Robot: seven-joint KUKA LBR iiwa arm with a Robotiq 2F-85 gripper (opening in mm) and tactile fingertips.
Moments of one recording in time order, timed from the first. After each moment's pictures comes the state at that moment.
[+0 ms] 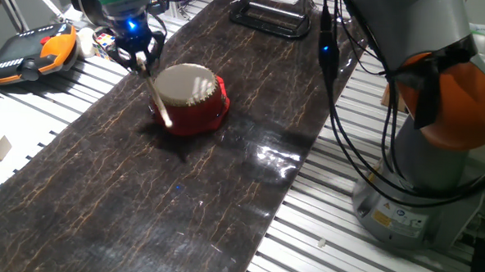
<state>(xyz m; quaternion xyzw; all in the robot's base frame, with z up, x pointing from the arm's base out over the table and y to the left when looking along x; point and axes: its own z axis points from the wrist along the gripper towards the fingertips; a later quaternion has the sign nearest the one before) 0.647 0.046 0.167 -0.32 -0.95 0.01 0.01</state>
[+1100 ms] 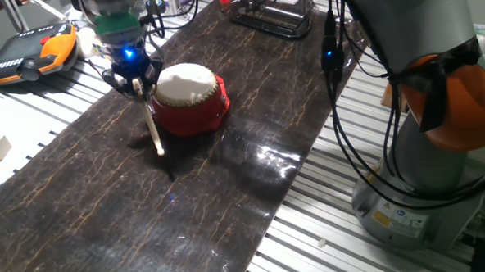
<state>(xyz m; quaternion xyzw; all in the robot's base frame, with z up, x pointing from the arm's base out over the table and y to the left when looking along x) 0.630 0.089 0.134 -0.34 -0.94 0.00 0.00</state>
